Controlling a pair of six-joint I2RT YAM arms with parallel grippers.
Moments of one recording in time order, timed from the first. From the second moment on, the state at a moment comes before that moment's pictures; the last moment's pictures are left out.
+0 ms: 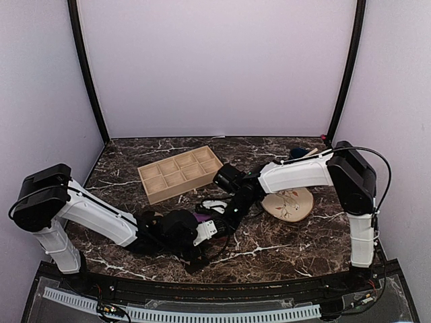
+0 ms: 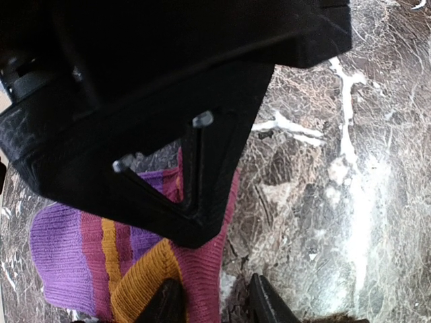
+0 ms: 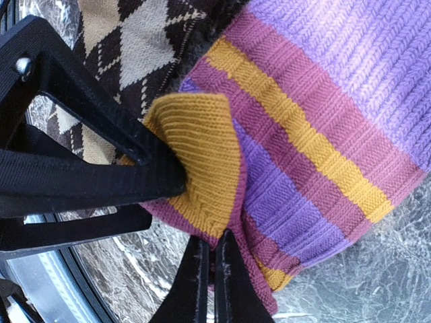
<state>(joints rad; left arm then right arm) -1.17 1.70 0.69 0.23 -0.20 0.15 0.96 2.06 1.42 -0.62 -0.49 -0.11</state>
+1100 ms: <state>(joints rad) -1.11 1.71 0.72 0.19 -0.06 0.14 0.93 2.05 1.39 -0.58 -0.49 -0.08</state>
